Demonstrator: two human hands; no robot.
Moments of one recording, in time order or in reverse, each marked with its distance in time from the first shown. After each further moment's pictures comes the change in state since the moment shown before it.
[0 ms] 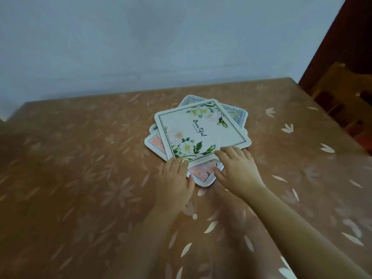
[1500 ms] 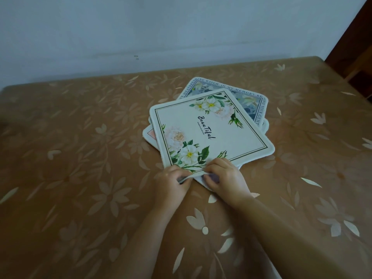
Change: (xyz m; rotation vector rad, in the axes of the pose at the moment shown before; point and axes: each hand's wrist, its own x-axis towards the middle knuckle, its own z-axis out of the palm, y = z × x) left_hand 0.012 -0.057 0.068 -0.518 -0.010 -0.178; right_hand 0.029 -0.009 0.098 0.448 0.103 -0.161
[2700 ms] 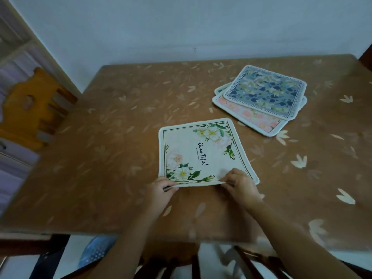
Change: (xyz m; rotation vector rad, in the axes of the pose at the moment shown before) left_hand -0.249 -0.069 -0.245 -0.045 0.004 -0.321; right_hand -0.149 -0.230 0.065 0.113 -0.193 0.273
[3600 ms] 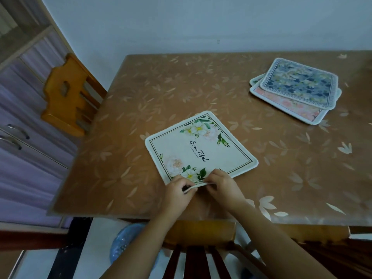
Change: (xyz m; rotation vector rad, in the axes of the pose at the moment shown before) left_hand -0.027 -0.088 -0.109 -0.026 -0.076 0.132; right_hand -0.013 -0.164 0.151 -0.086 -0.034 -0.190
